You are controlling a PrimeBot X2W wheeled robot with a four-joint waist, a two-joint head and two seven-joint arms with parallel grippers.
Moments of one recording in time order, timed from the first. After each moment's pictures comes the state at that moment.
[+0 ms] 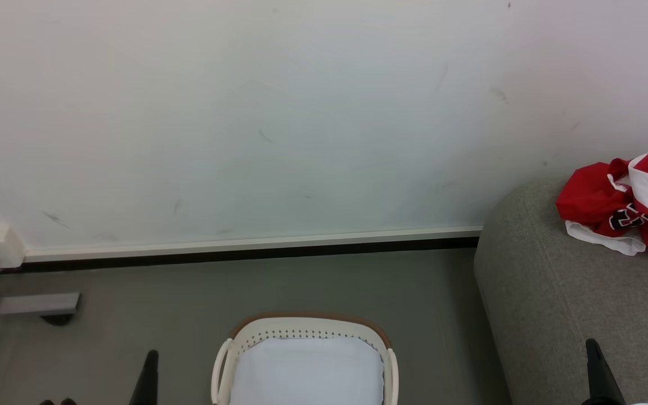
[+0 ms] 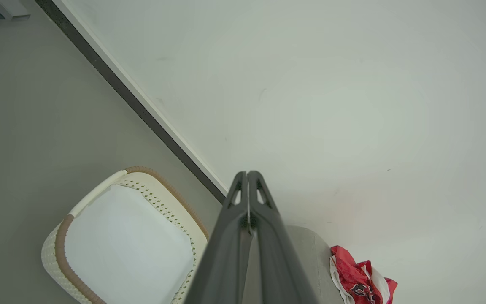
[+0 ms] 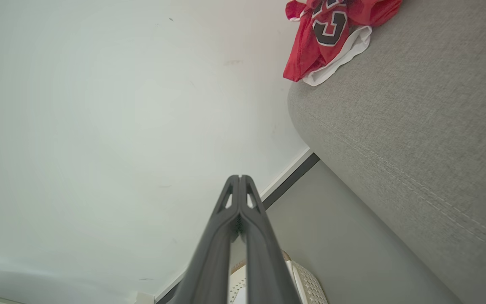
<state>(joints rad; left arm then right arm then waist) -0.03 0.05 0.06 0.34 -1.03 -0.13 -0.05 -0.02 -0.04 -0.05 0.30 0.99 0.13 -0.04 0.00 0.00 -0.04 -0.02</state>
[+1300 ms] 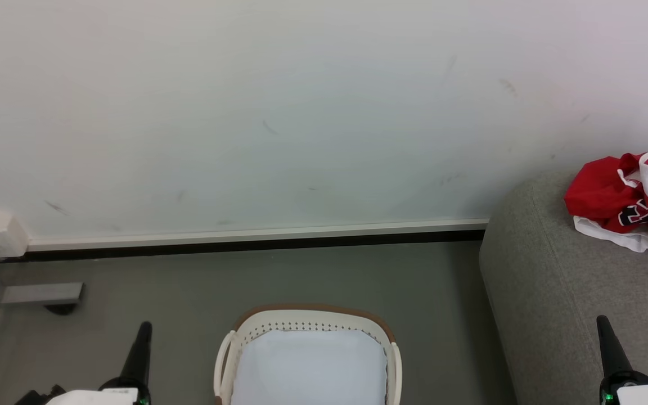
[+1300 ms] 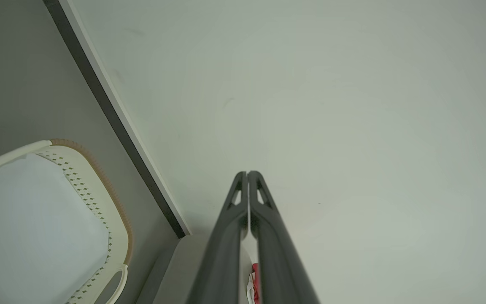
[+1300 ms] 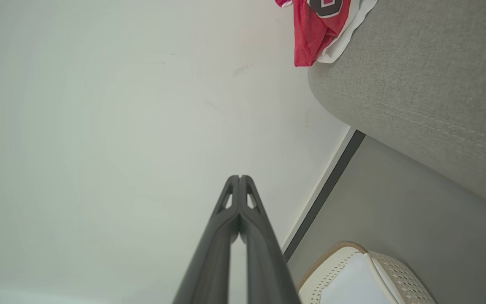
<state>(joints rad) -0.08 0.05 0.09 0.28 -1.39 -0.13 0.05 -0.07 -0.04 -0.09 0.27 1.37 0.13 0.05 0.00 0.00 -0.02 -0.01</state>
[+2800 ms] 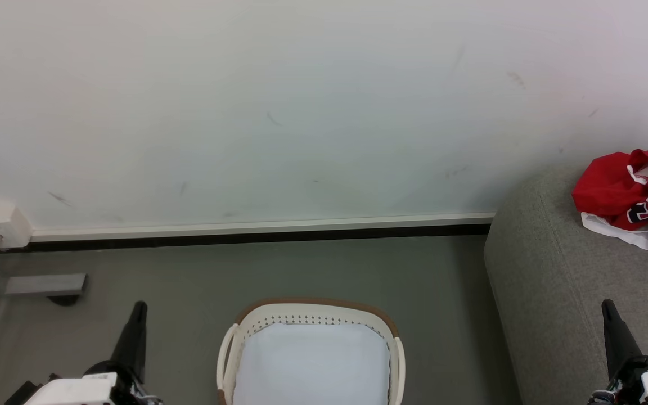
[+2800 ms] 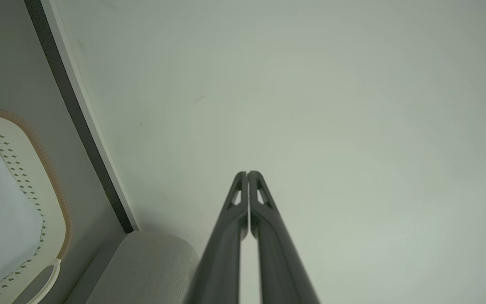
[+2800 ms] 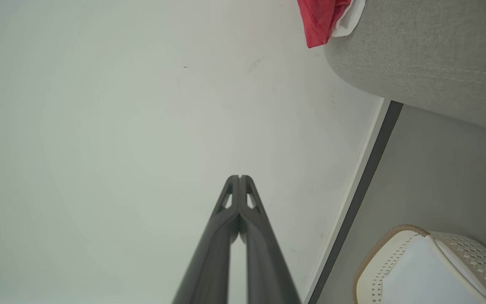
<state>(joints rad) -0.10 0.05 0.11 0.25 -1.61 -0.13 0.11 -0.10 -0.05 -0.11 0.25 1.61 0.13 0.11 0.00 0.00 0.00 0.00</state>
